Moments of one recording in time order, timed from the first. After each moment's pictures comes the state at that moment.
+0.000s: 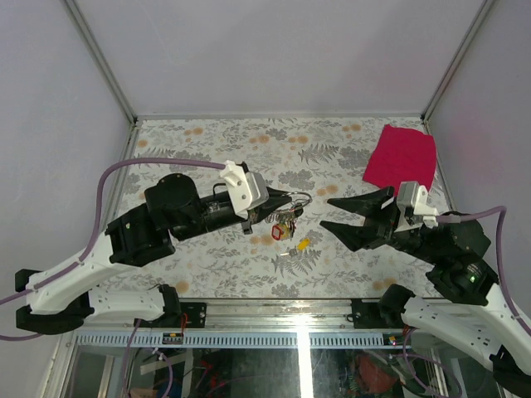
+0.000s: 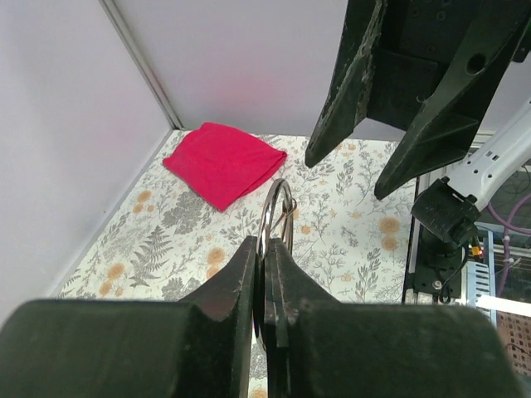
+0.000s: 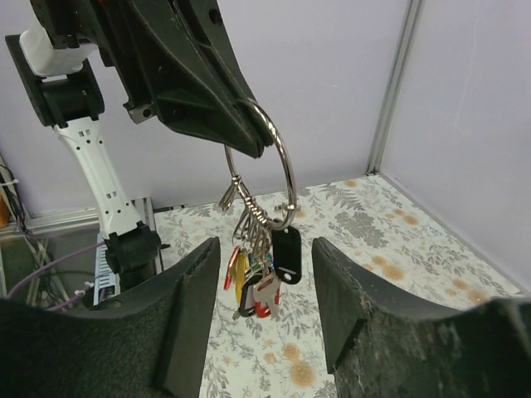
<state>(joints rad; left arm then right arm) -1.18 1.04 1.44 -0.40 0.04 0.22 0.85 0.54 0.94 -0.13 -0.36 0.06</state>
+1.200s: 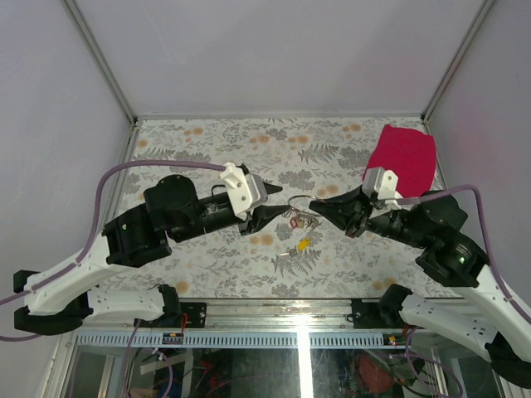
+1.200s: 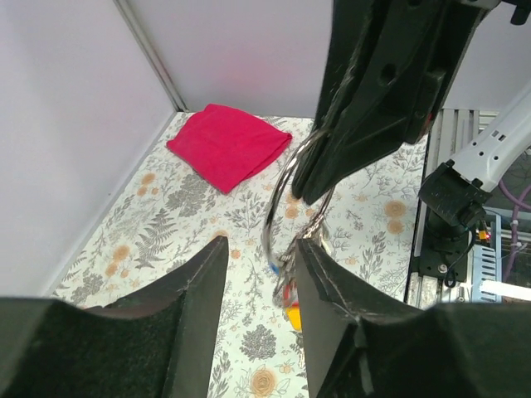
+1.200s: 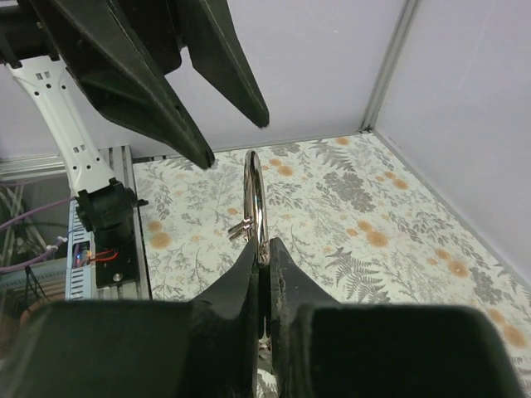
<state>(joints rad) -1.18 1.06 1.46 -0.46 0.03 0.22 0.85 0.72 1.09 -0.27 -0.38 -0.07</state>
